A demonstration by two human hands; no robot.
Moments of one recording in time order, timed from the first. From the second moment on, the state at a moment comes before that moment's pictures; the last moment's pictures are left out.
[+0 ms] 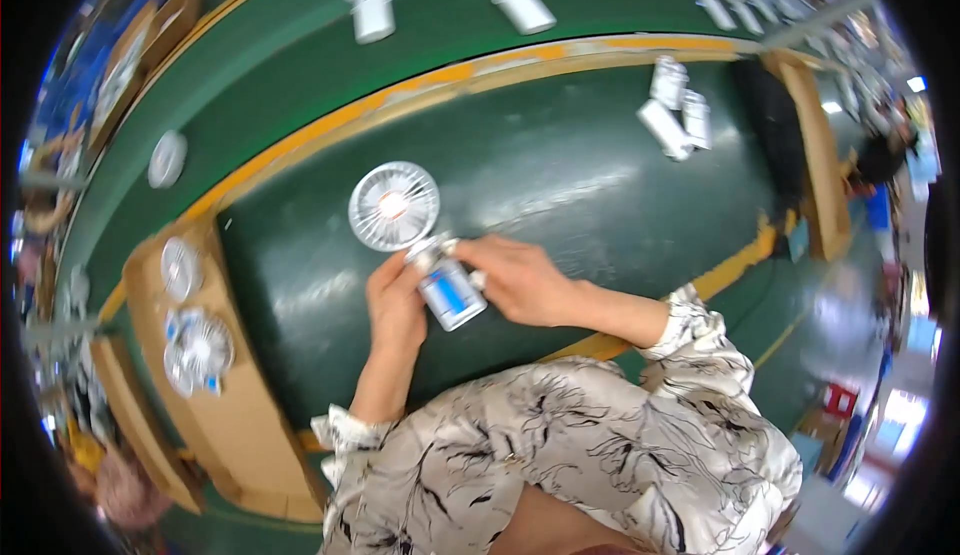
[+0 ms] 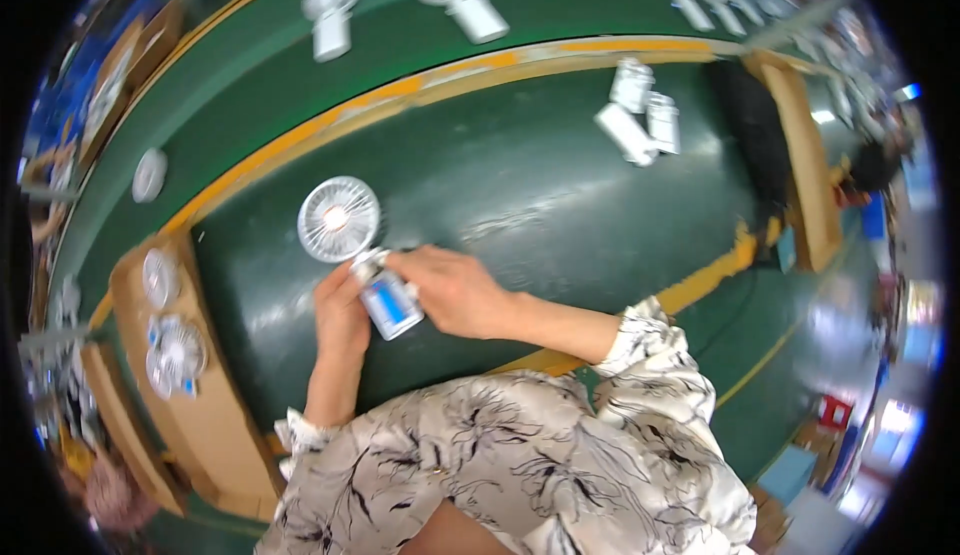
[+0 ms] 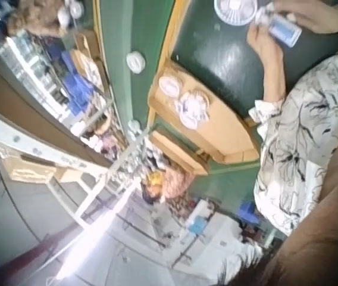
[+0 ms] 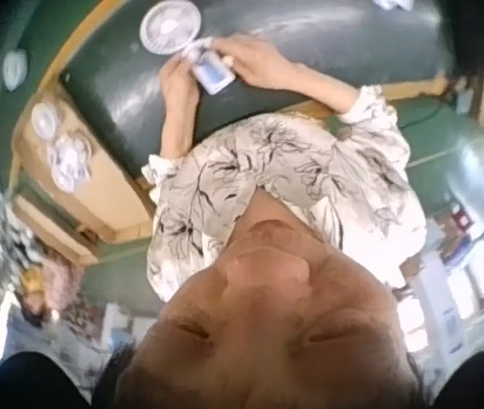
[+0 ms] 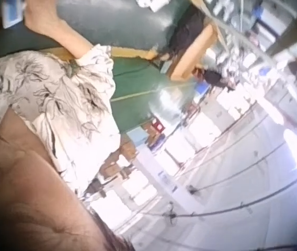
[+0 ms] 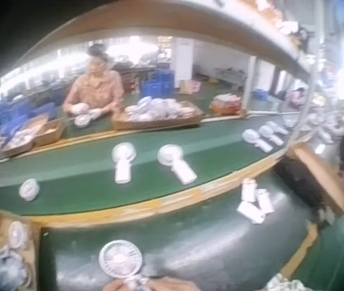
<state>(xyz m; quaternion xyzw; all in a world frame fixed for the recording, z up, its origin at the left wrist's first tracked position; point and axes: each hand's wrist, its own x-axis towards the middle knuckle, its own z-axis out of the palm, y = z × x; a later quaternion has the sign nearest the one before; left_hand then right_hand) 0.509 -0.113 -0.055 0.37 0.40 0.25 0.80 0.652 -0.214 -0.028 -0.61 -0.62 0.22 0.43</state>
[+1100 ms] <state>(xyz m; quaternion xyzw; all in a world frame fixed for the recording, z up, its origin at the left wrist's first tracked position) 0.496 -0.110 -0.044 0.27 0.37 0.19 0.87 0.729 -0.202 -0.015 -0.77 -0.63 -0.06 0.08</state>
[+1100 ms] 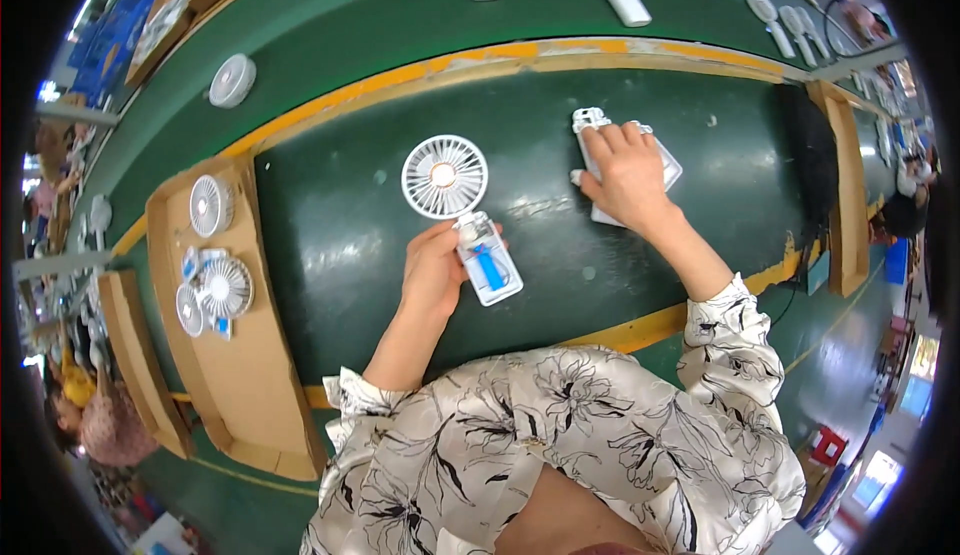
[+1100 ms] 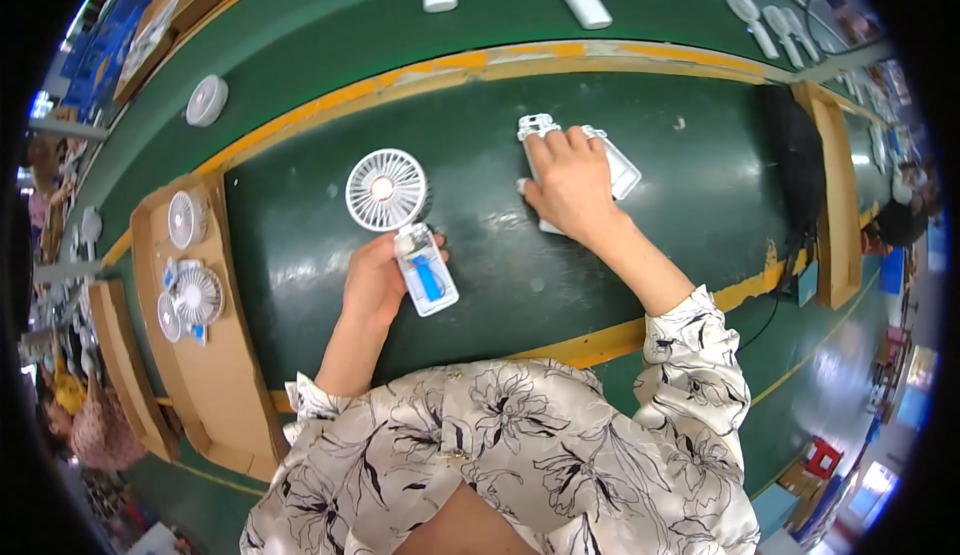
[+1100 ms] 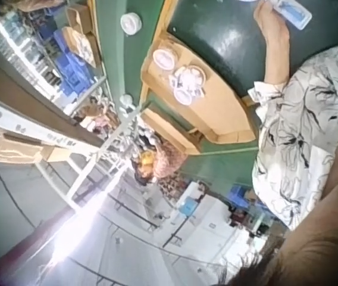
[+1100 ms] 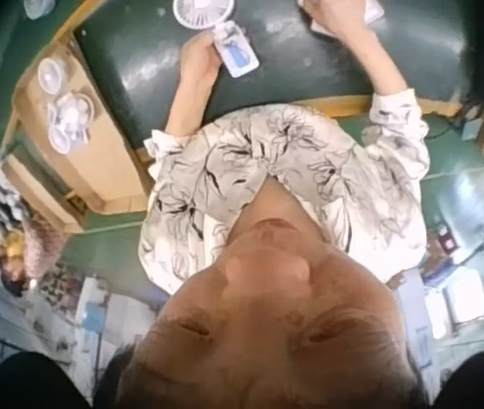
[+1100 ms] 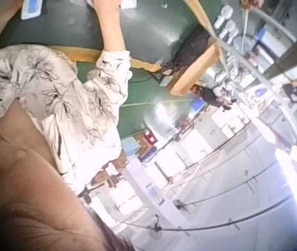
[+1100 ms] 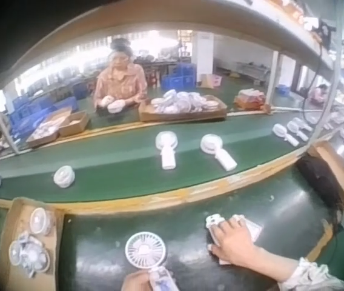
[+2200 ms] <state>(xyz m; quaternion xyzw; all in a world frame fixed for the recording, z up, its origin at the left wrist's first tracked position) 0.482 -0.136 -0.046 0.23 0.37 0.16 0.88 0.623 -0.235 0.007 -0.80 -0.55 0.05 0.23</state>
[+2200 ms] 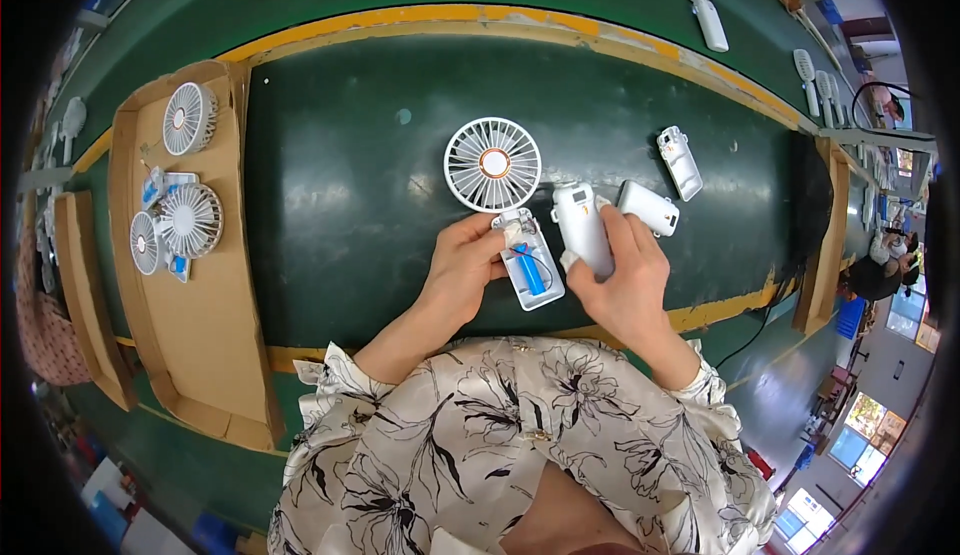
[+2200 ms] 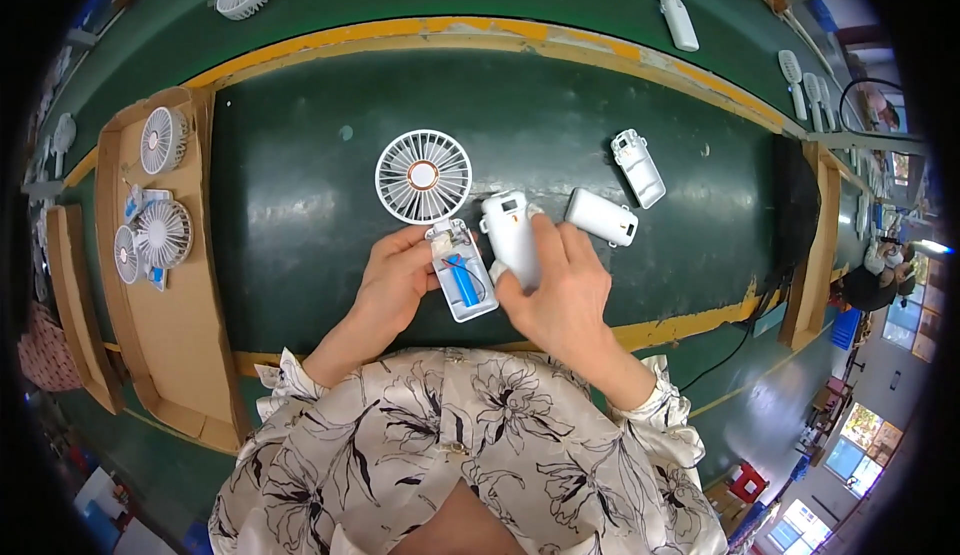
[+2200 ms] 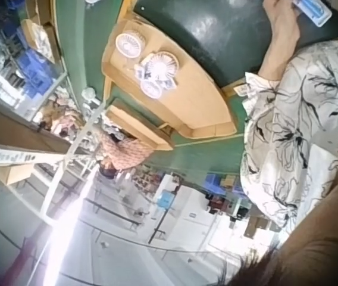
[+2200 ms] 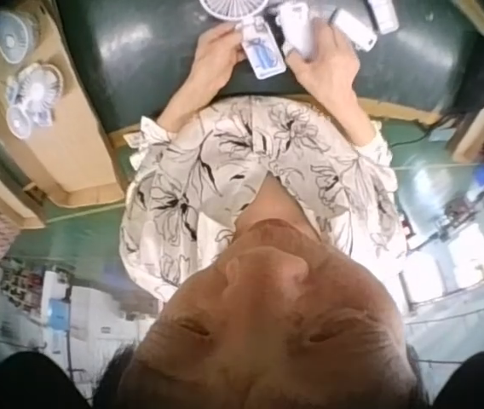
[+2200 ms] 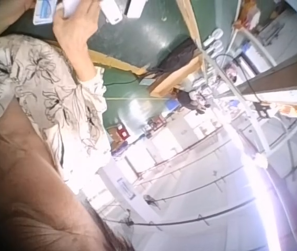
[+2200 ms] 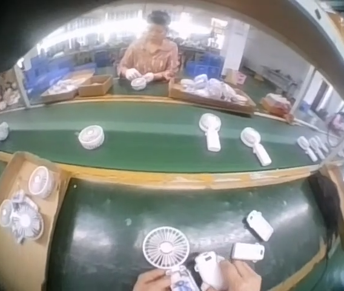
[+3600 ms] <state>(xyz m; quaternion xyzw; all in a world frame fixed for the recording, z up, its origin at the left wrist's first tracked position) 0.490 -0.134 -0.038 0.21 0.43 0.17 0.86 0.598 -0.224 0.011 -0.76 -0.59 0.15 0.24</state>
